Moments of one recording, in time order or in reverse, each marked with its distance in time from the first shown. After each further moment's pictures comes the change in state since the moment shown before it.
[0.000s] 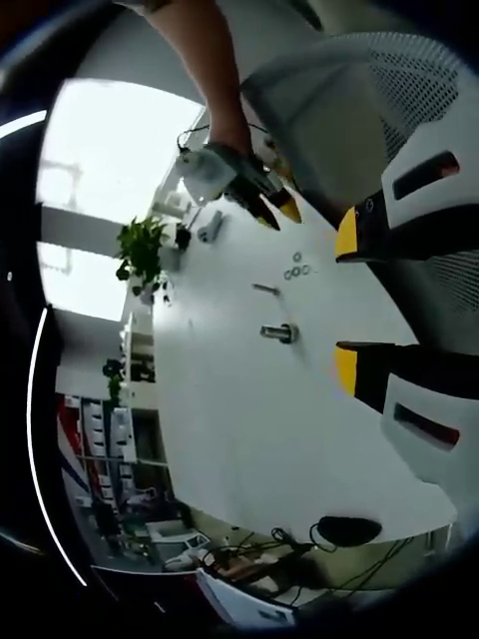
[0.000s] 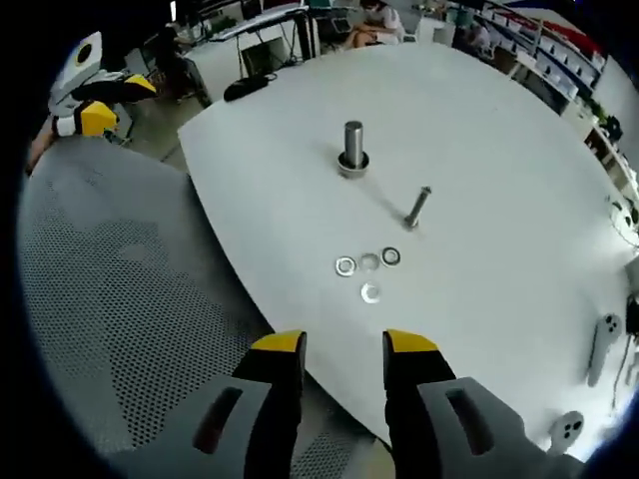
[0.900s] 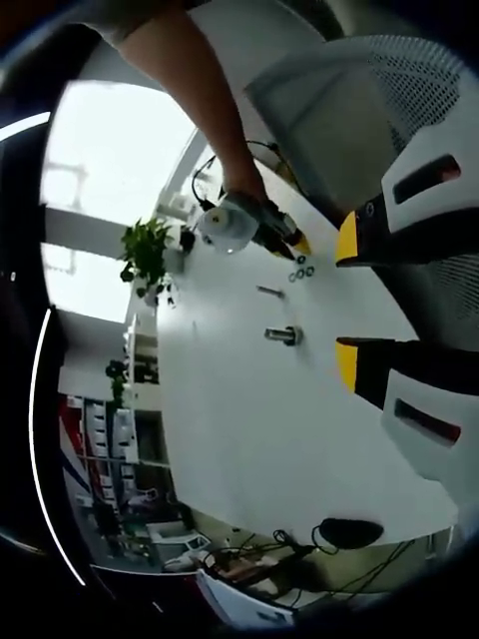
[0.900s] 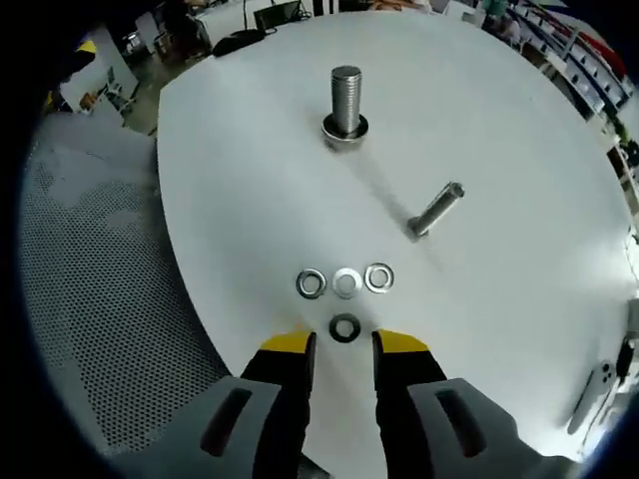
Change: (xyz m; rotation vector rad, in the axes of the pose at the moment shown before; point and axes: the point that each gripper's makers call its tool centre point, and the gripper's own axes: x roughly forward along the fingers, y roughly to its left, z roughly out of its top) left arm 0.001 -0.002 0.004 -0.002 -0.020 -0.012; right arm 0.046 -0.025 0.006 -0.117 0.123 -0.008
